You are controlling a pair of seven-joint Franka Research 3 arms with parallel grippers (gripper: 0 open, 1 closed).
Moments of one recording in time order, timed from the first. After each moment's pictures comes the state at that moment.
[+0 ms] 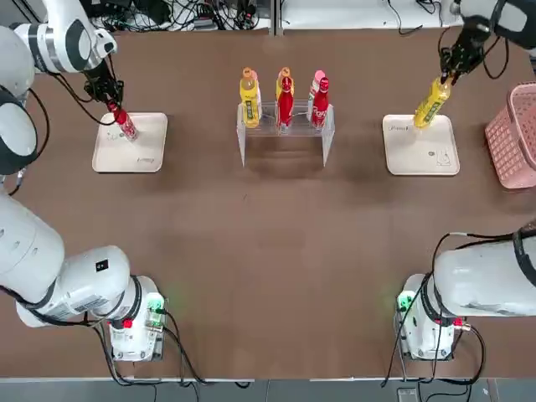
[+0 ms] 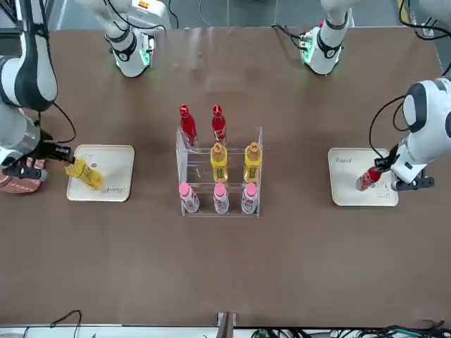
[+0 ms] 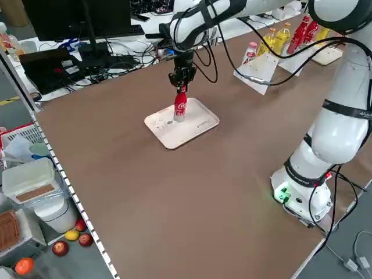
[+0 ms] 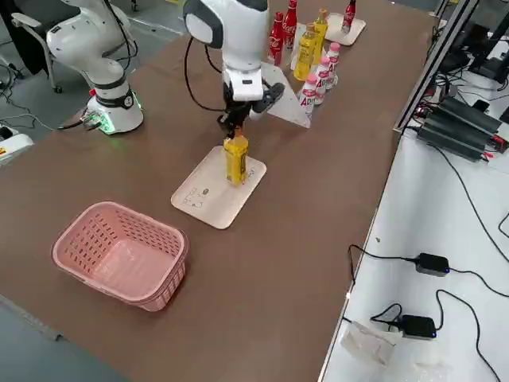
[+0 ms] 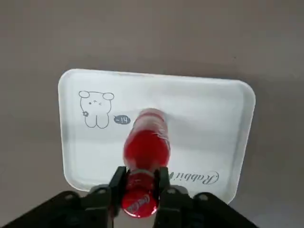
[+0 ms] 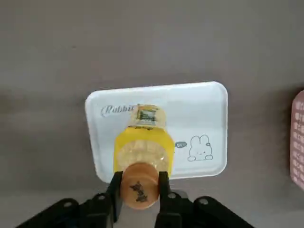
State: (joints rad) left arm 0.29 0.20 -0.14 -2.07 0.14 2.19 0.02; right arm -0.11 0.06 -0.01 -1.91 -0.01 1.87 -0.04
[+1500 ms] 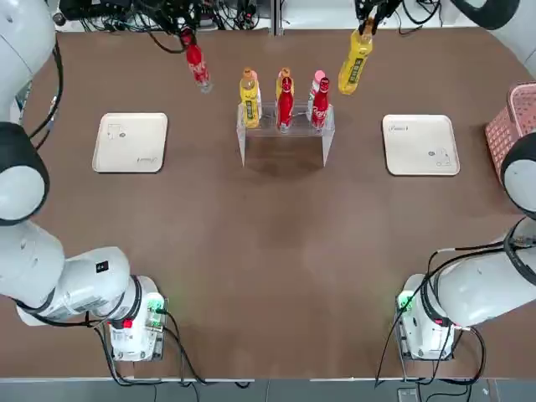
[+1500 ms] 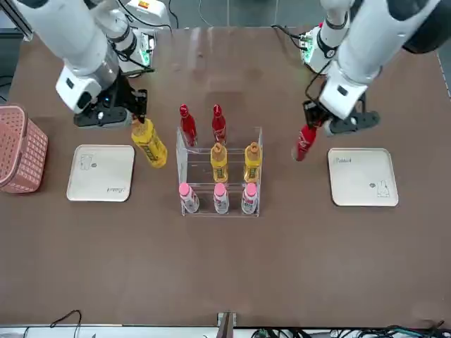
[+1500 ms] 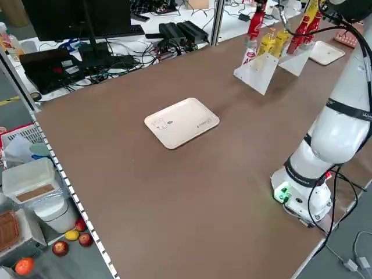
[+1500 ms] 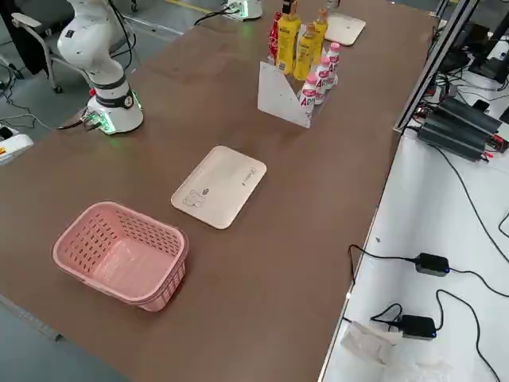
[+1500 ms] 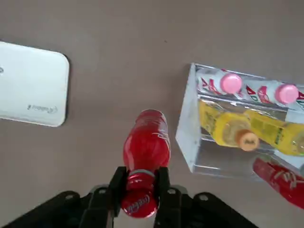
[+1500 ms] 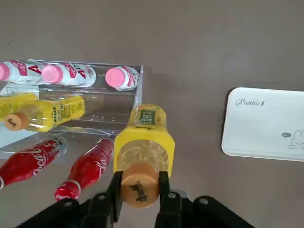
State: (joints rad) left arm 0.26 0.12 -0.81 -1.54 0.01 1.61 -0.71; right arm 0.36 0.15 0.11 -1.39 0.06 1.52 0.42
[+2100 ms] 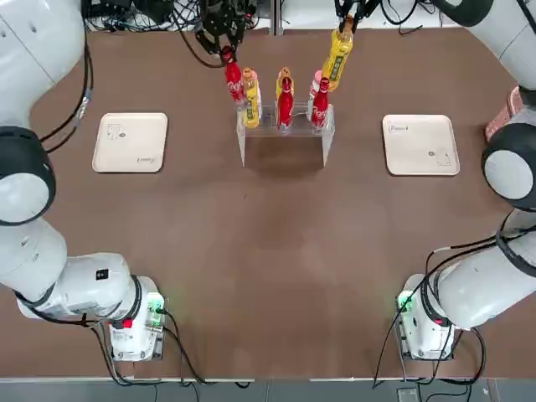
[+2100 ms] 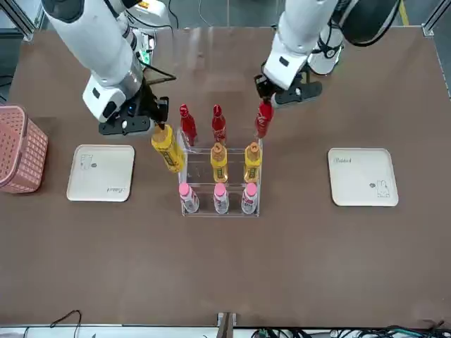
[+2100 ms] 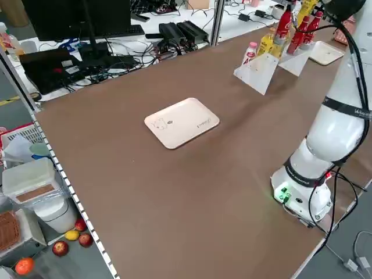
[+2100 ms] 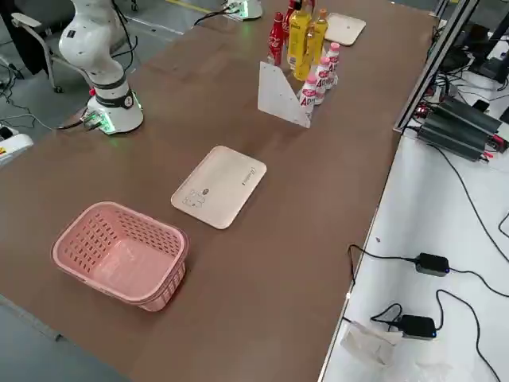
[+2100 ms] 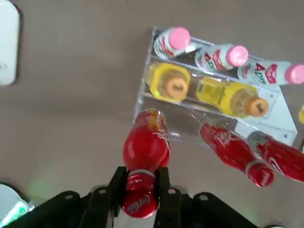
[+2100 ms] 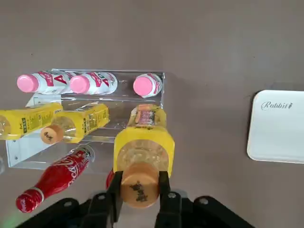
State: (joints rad) left arm 0.08 0.21 -0.87 -1.47 0.01 1.62 -1.01; right arm 0.39 0.26 0.13 -1.27 0.08 1.53 0.49
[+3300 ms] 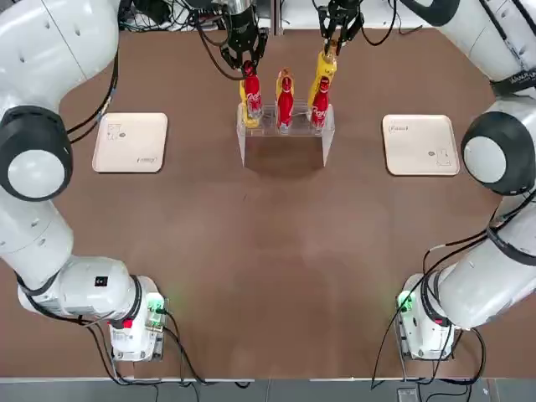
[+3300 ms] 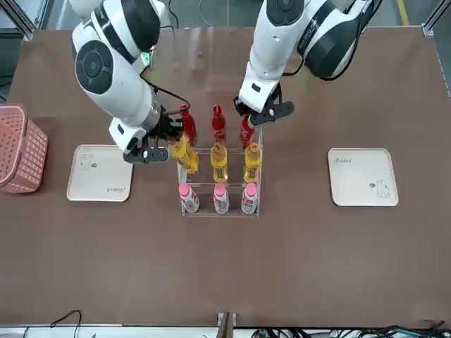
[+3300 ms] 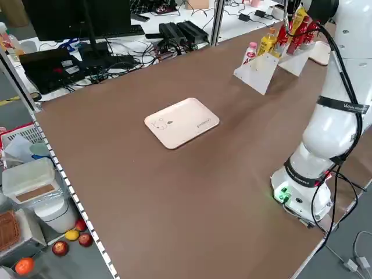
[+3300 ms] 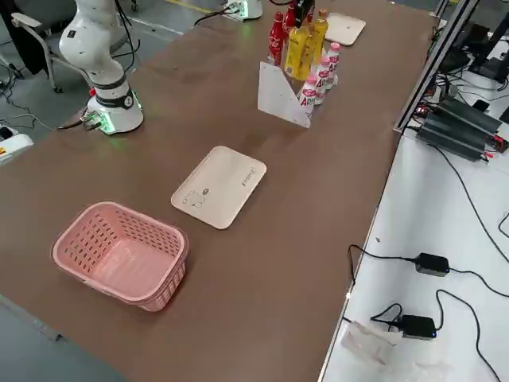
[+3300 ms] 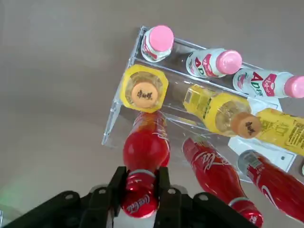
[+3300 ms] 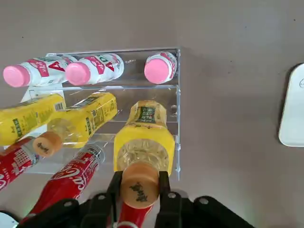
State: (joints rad) left arm -0.02 0.35 -0.86 -1.45 0.16 1.72 -1.14; right arm 0.39 0.37 0.13 -1.26 0.17 1.55 0.54
